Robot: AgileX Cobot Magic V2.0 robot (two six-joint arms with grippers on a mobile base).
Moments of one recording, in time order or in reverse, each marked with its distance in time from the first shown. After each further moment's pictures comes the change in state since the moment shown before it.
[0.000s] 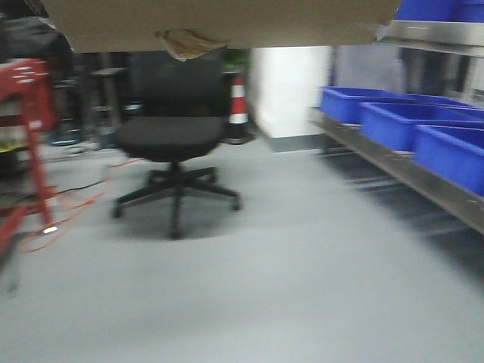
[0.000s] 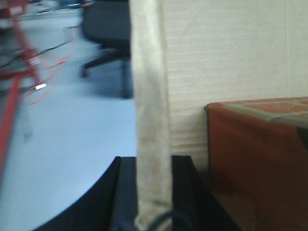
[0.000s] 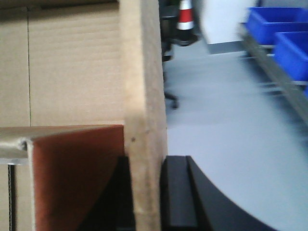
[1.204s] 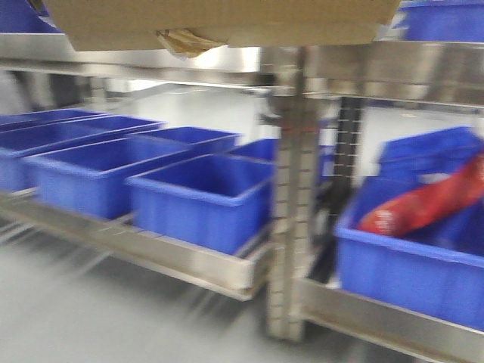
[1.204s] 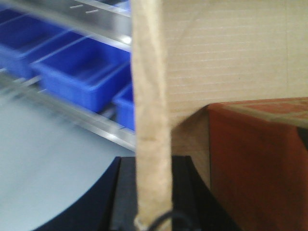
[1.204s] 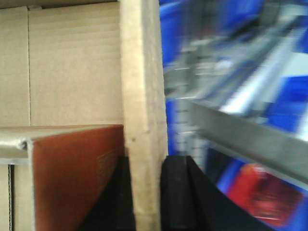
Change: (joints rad) left arm 0.000 0.000 0.000 0.006 -0.004 0.000; right arm 0.000 0.000 0.000 0.000 0.000 0.000
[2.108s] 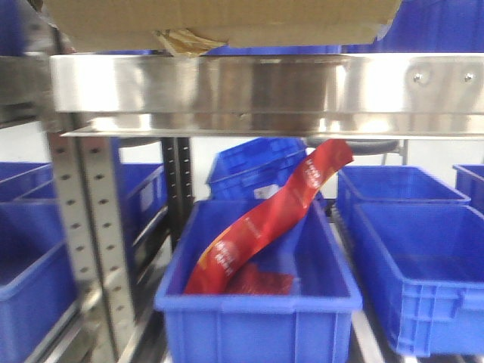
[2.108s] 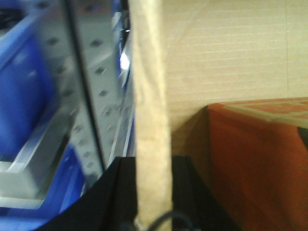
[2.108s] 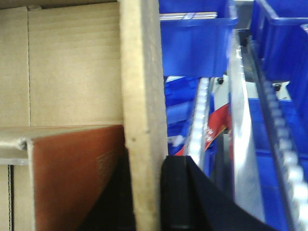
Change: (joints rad) left arm 0.000 0.000 0.000 0.000 0.000 -0.001; right arm 0.000 0.000 0.000 0.000 0.000 0.000
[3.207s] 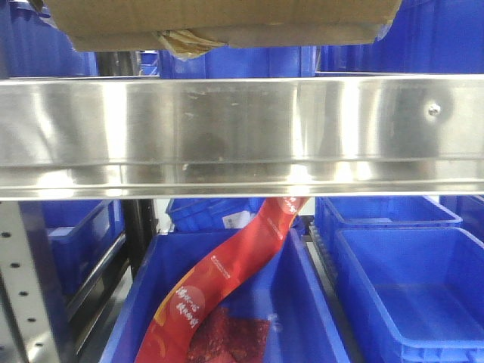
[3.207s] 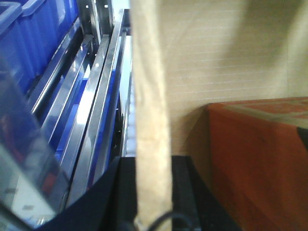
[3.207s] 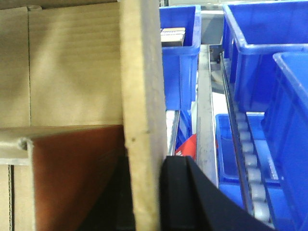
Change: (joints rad) left arm 0.000 0.000 0.000 0.000 0.000 -0.002; right arm 0.000 0.000 0.000 0.000 0.000 0.000
